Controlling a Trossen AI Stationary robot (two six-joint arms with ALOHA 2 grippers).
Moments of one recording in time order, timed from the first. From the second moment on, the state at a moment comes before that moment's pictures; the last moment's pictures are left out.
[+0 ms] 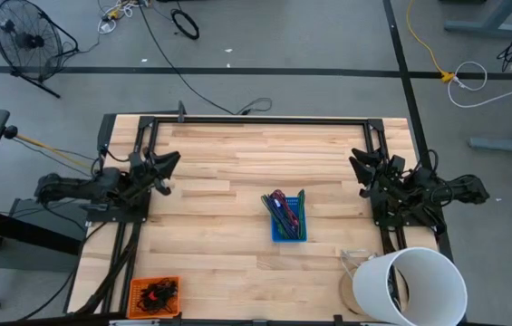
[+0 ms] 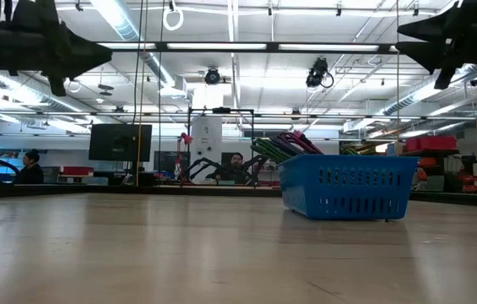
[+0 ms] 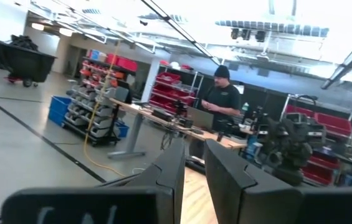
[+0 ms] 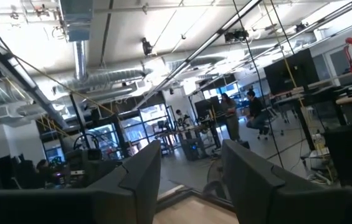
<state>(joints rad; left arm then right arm) -0.09 0.00 0.01 0.34 -0.68 -0.12 0.14 0.00 0.02 0.48 0.61 0.02</state>
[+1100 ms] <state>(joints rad) 0.03 0.00 0.01 0.34 -0.68 -0.12 0.07 0.01 0.02 0.04 0.20 -0.24</state>
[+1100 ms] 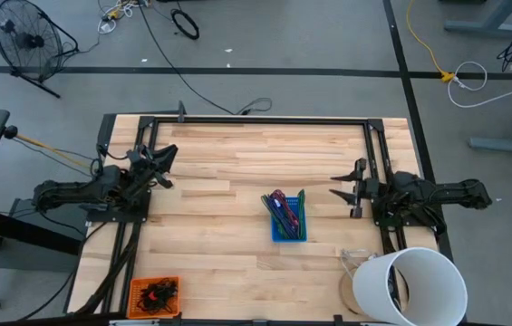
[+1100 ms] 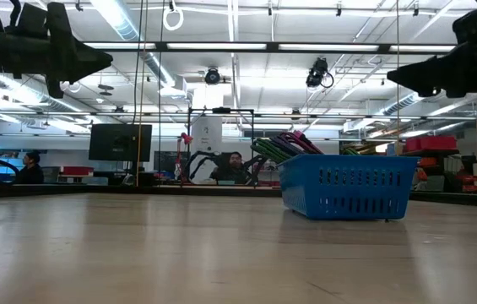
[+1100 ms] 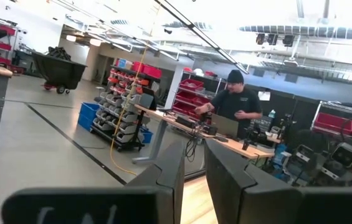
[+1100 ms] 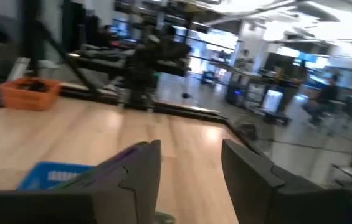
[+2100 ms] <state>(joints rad) 0.03 0.00 0.01 0.02 0.00 -0.14 0.07 0.01 0.02 0.04 0.14 -0.09</state>
